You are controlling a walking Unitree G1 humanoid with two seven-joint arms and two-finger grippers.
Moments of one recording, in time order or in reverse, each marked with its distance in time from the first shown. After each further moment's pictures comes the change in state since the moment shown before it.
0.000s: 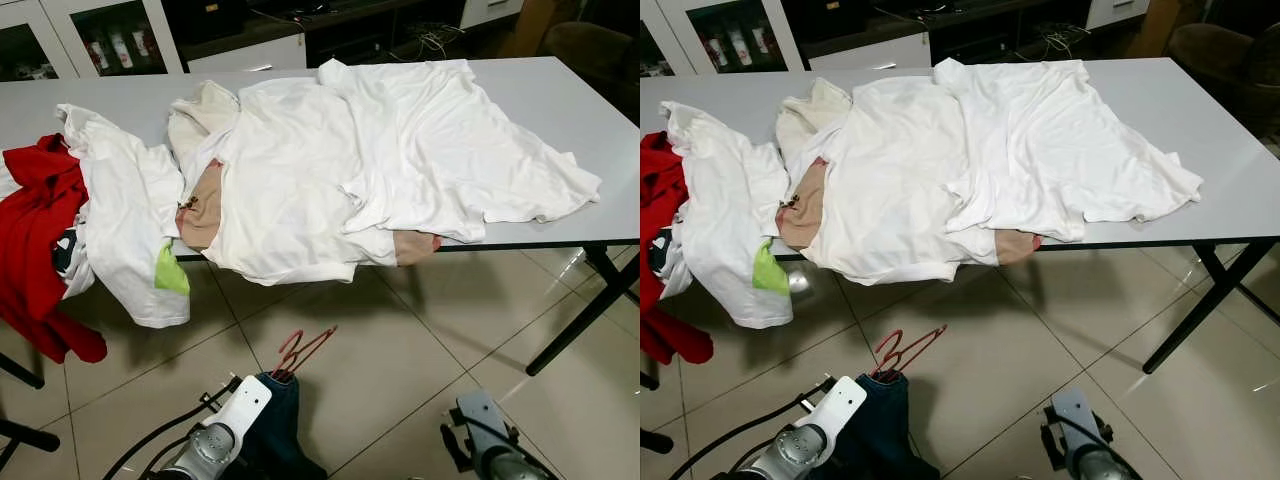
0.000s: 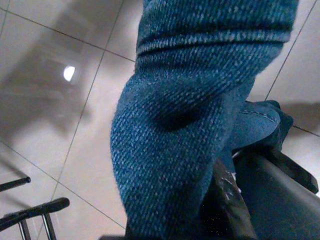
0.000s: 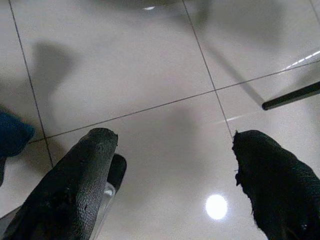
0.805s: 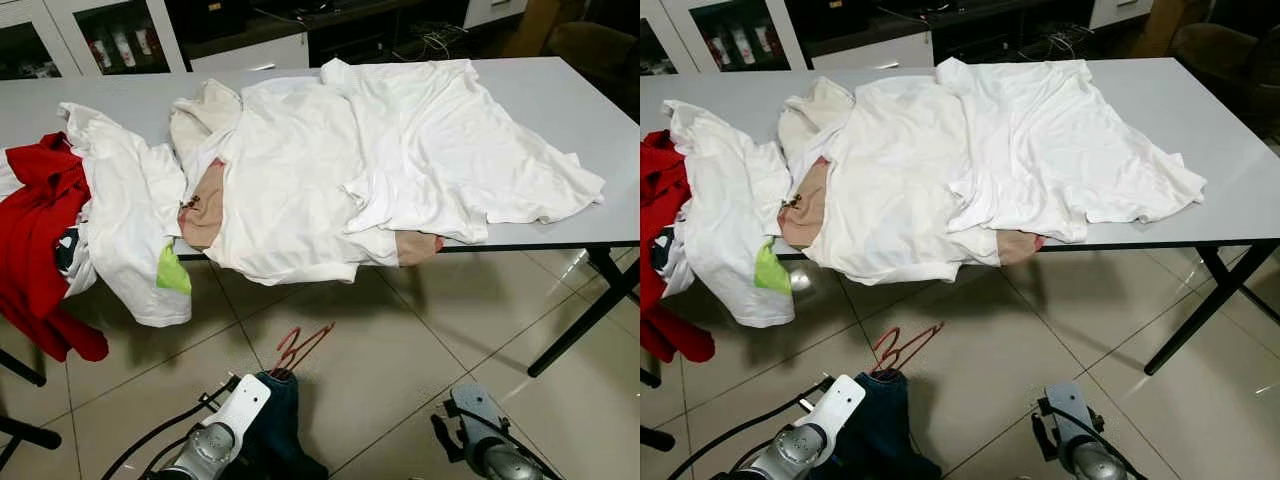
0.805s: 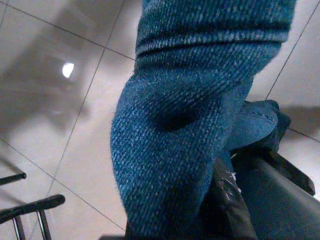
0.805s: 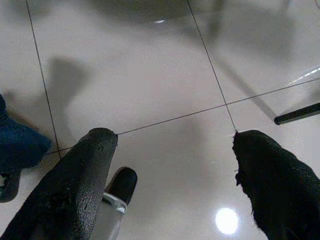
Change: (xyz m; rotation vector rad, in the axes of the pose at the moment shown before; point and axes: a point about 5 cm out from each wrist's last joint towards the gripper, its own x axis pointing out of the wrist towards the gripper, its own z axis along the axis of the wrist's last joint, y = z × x) left arm 0.000 0.001 0.000 -0.020 -0.001 0.001; right arm 0.003 0.007 0.010 0.018 -0.043 0.042
